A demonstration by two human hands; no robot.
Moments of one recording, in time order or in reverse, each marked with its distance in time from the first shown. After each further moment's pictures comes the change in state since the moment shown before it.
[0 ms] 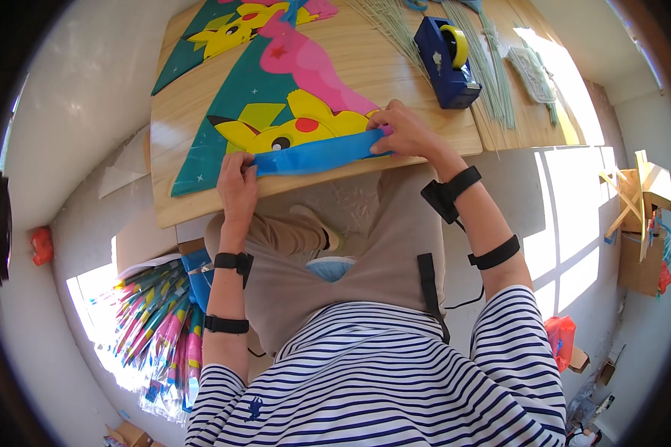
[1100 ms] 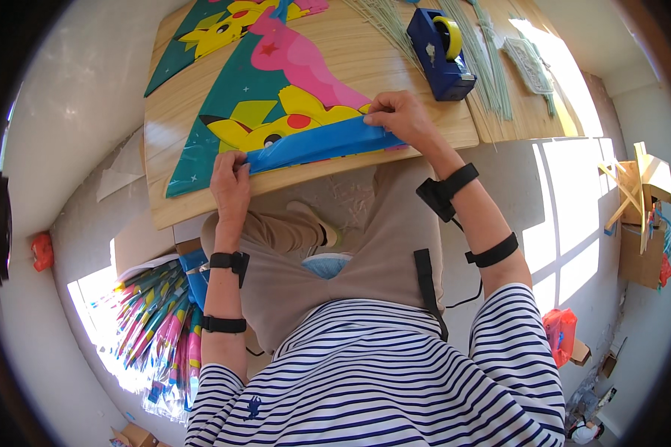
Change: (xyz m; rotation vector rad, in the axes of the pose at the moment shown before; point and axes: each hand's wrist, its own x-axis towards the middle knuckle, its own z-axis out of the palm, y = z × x) left_hand 0.000 0.000 0.000 0.028 -0.008 0.002; right_hand -0.001 -0.005 -0.003 0.460 0.191 0.153
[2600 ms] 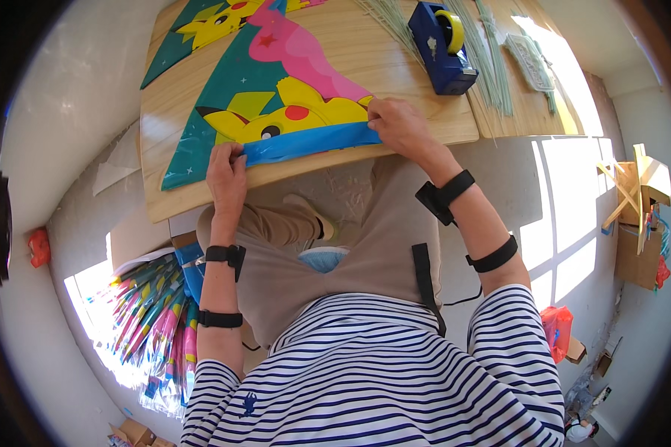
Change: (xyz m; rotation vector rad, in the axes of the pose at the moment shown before) left_hand 0.000 -0.001 0.001 0.001 0.011 0.009; right_hand -0.018 -0.005 0.018 -0.484 0.057 -0.145
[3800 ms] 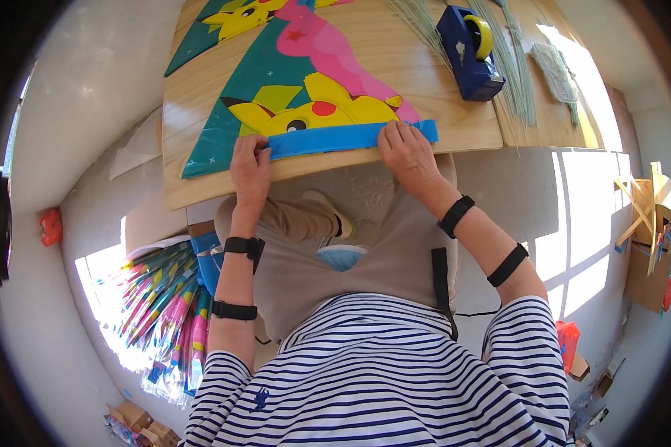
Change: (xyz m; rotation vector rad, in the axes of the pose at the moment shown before) left_hand -0.001 0.001 0.002 -0.014 0.002 -0.010; right_hand -0.035 0.010 0.063 -0.720 0.203 -0.452
